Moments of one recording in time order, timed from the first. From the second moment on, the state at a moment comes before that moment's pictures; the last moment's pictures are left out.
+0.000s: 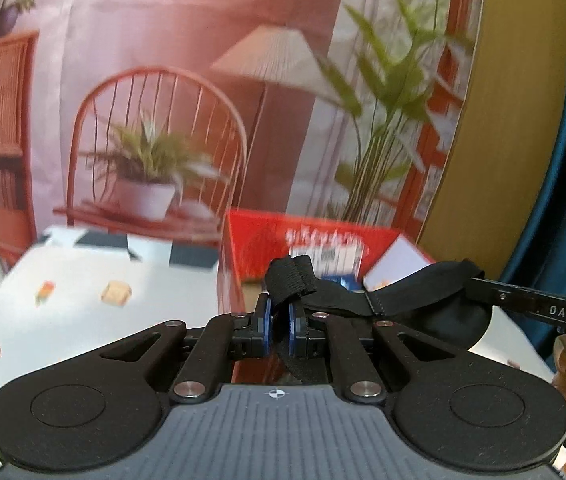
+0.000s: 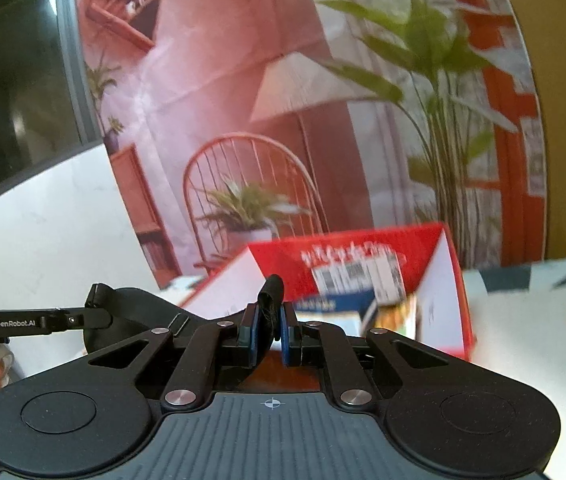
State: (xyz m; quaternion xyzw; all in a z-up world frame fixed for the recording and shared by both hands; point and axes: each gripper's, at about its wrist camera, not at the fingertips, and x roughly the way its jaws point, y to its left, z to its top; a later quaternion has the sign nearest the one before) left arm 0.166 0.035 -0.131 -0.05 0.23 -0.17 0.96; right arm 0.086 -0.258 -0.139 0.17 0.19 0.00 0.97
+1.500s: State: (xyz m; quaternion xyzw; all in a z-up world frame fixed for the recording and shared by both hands) left arm 0.278 -0.047 -0.166 0.06 0.33 -0.21 0.92; right arm 0.175 -0.298 -0.185 0.09 0.32 -0.08 0.94
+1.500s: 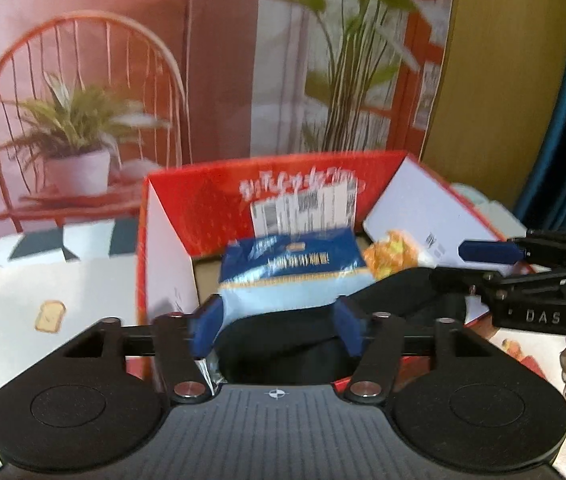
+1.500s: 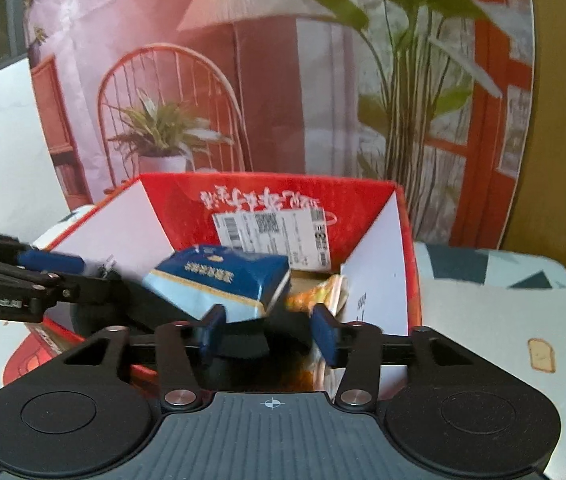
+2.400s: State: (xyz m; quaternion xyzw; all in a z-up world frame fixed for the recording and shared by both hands) left arm 0.129 0.049 -0.188 -0.01 0.36 -0.18 0.92; right arm 0.059 -0.193 -0.206 0.15 0.27 -0.04 0.95
